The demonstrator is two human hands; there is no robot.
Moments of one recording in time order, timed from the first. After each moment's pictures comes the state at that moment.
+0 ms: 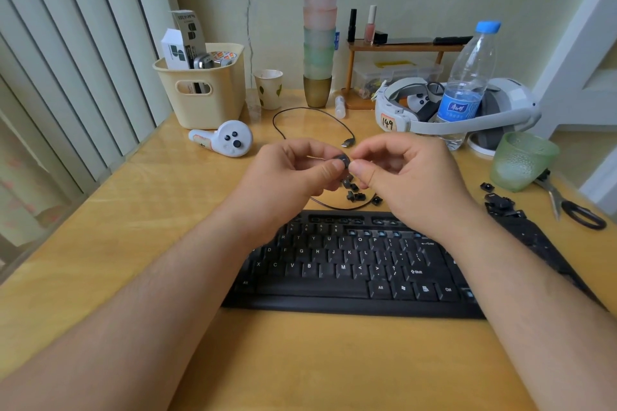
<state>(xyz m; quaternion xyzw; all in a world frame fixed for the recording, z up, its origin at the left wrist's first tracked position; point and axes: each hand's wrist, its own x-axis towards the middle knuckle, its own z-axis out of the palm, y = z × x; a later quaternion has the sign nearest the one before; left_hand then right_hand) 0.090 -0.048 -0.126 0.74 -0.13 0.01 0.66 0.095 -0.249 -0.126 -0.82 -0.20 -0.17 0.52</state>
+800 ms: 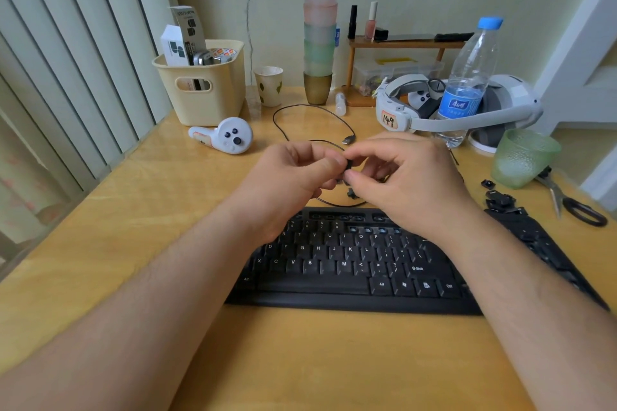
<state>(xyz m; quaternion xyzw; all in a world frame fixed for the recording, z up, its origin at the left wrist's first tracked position) 0.091 -0.053 -0.126 0.73 -0.09 -0.03 0.68 0.093 -0.246 -0.124 -0.86 -0.27 -0.25 0.37</state>
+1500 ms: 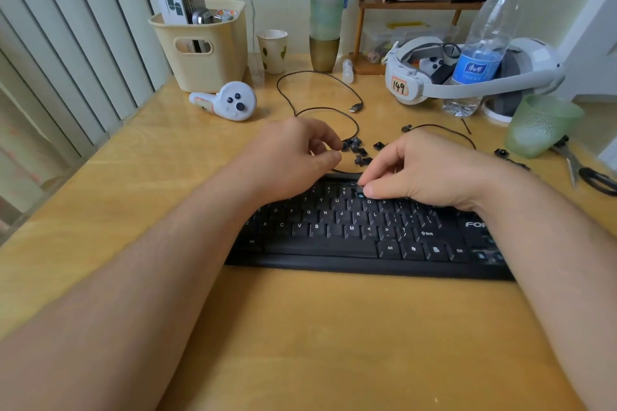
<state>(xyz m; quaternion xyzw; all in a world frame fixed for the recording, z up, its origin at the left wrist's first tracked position) 0.100 -0.037 -0.139 0.93 -0.16 0.06 0.32 0.089 -0.256 -0.121 -0.92 -0.12 0.12 0.35</state>
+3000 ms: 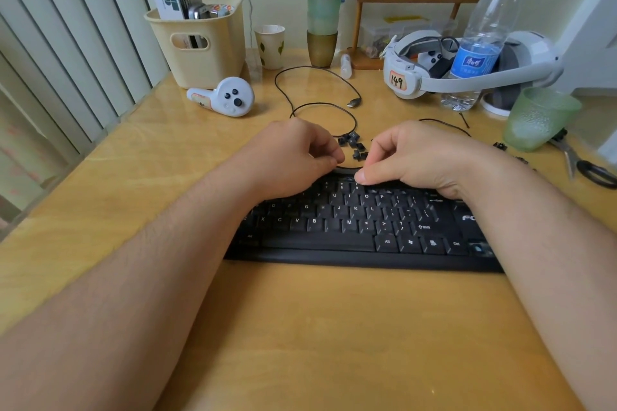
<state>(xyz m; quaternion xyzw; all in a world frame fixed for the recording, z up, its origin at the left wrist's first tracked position) 0.104 -0.038 -0.140 0.94 -0.17 0.02 0.29 0.105 -0.252 -0.127 -0.92 -0.06 0.12 0.36</state>
